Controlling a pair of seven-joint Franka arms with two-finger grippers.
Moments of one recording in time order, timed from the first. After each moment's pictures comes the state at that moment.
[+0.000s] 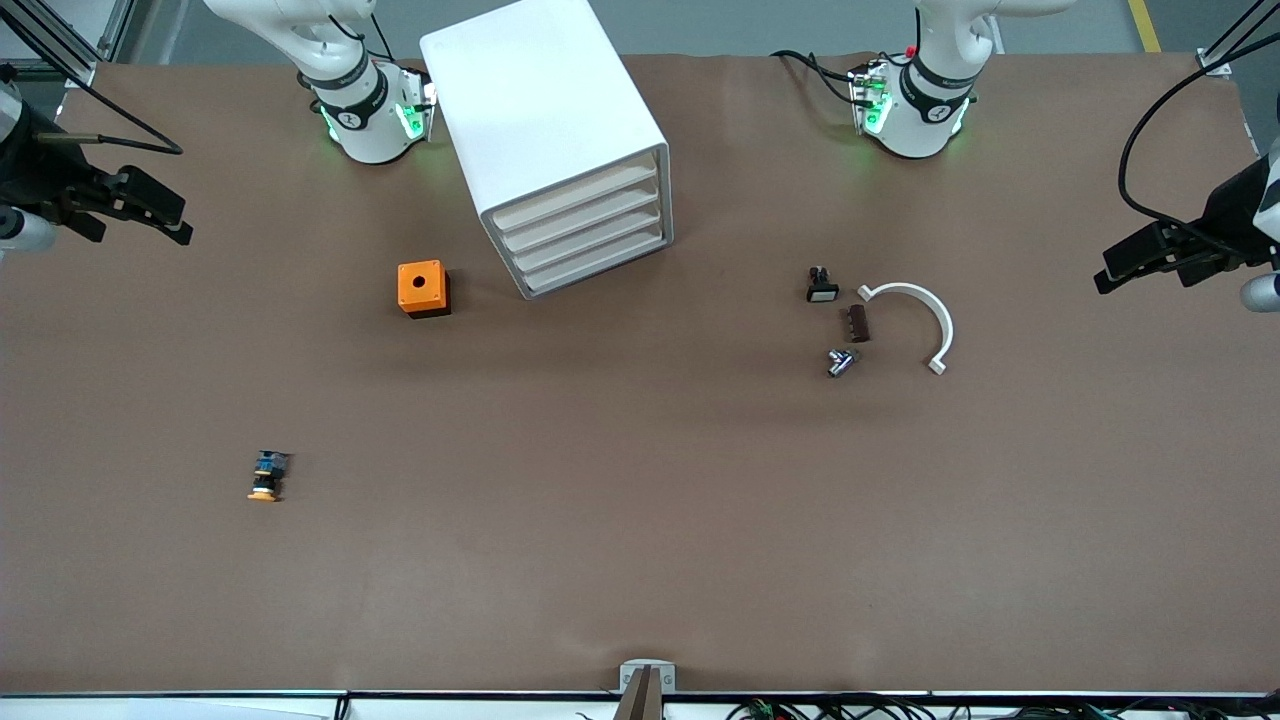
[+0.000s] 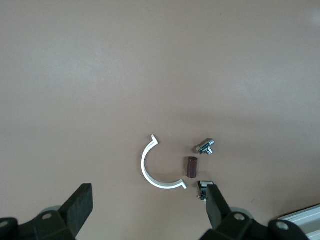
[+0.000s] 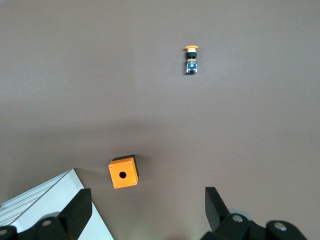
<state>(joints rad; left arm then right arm) -0.09 0.01 0.08 -1.58 -0.07 1.60 -0.10 -0.01 -0.11 0.03 -1.65 0.02 1.53 0.09</state>
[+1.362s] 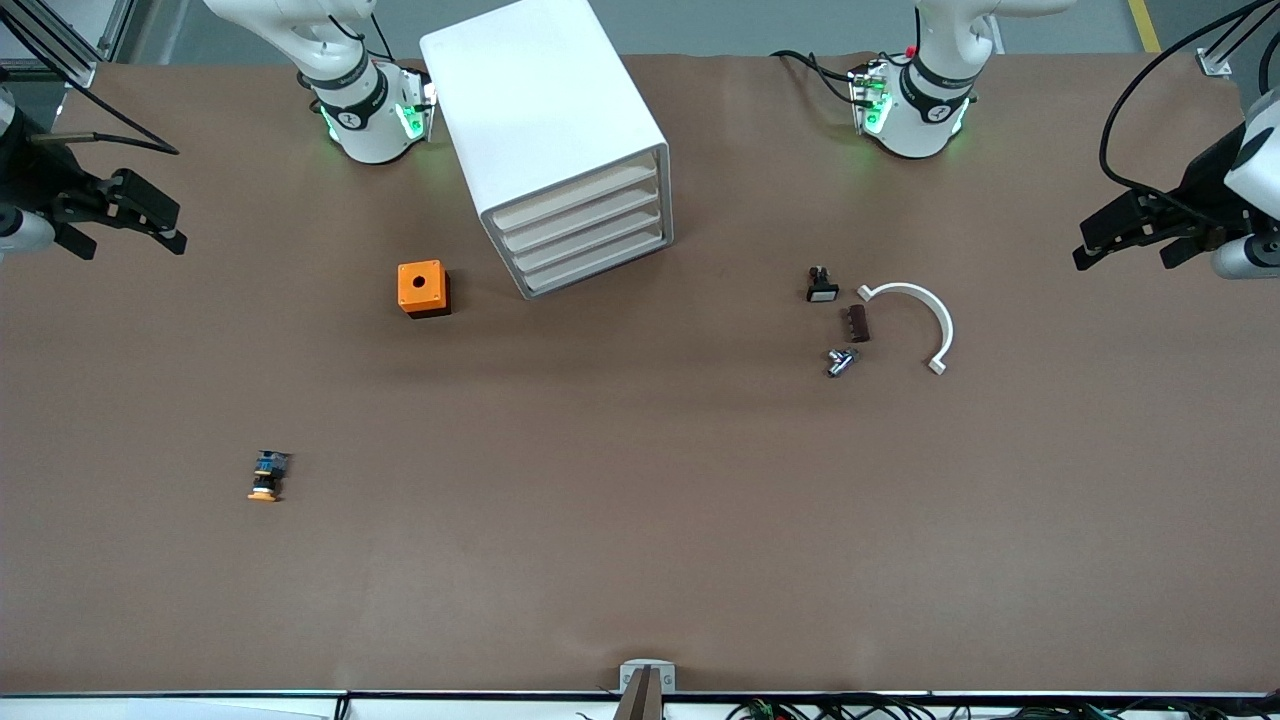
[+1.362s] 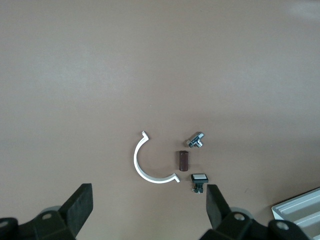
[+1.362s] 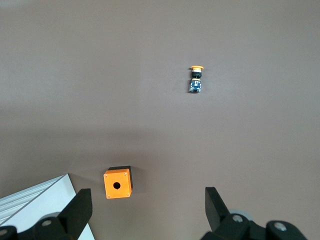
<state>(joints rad) -0.09 -0.02 0.03 -1.57 -0.07 1.57 -0.10 -0.01 -0.11 0.03 -1.66 0.02 1.59 -0.02</state>
